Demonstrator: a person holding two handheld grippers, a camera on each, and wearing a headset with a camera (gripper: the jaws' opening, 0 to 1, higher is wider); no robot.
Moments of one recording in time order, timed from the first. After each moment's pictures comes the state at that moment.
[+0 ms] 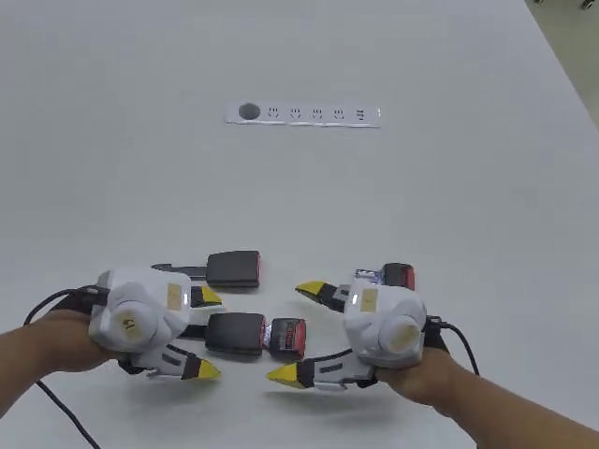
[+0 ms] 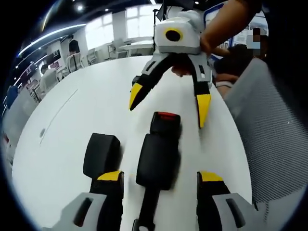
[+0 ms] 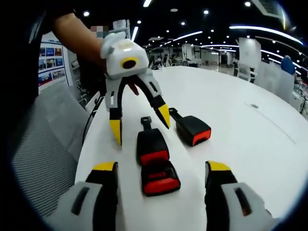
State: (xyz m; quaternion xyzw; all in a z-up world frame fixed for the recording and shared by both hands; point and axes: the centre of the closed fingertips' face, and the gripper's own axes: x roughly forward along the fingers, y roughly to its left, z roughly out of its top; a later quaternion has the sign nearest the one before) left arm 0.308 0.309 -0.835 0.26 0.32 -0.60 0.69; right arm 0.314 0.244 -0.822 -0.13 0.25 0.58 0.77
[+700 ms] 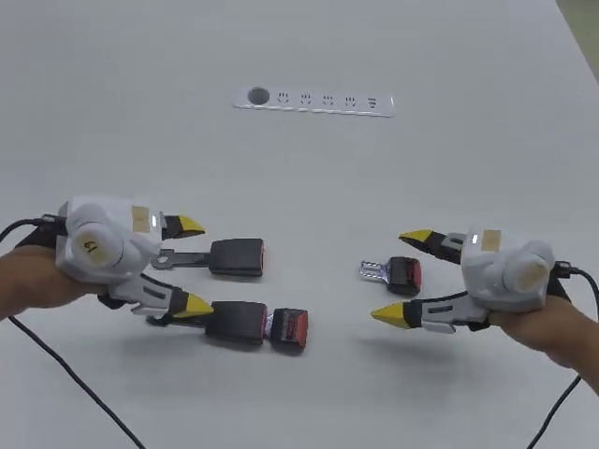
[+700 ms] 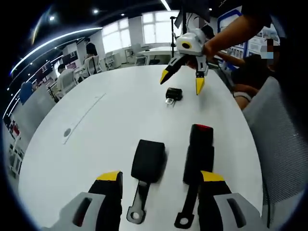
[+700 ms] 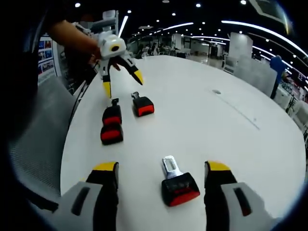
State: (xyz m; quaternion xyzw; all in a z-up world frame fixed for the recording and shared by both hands) left arm 0.377 0.328 -0.800 0.26 0.30 -0.55 0.73; right arm 0.378 0.109 -0.816 -0.18 0.30 0.52 0.78
